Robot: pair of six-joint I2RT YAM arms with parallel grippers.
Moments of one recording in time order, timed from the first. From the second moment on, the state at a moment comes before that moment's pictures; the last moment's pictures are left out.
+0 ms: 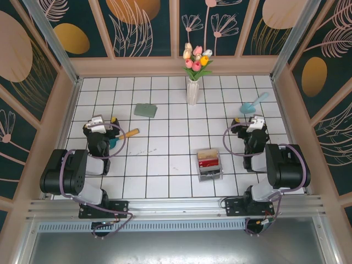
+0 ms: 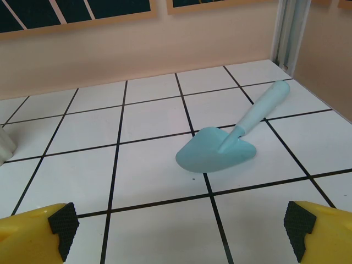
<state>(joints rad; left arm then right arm) -0.02 1.52 0.21 1.19 -0.21 -0.08 -0.02 1.54 0.22 1.14 0.04 0.10</state>
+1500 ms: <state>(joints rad) -0.02 0.98 0.41 0.39 0.11 -0.57 0.15 1.10 0.70 -0.07 -0.27 0.53</state>
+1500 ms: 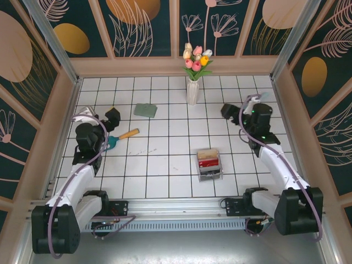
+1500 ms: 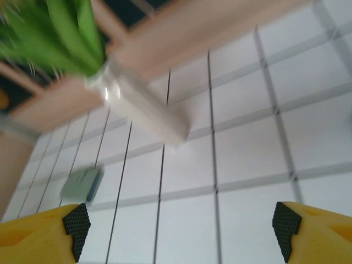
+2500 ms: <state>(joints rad) -0.16 2.17 1.68 -0.31 0.28 -0.50 1.10 1.21 0.80 -0.41 -0.06 0.81</state>
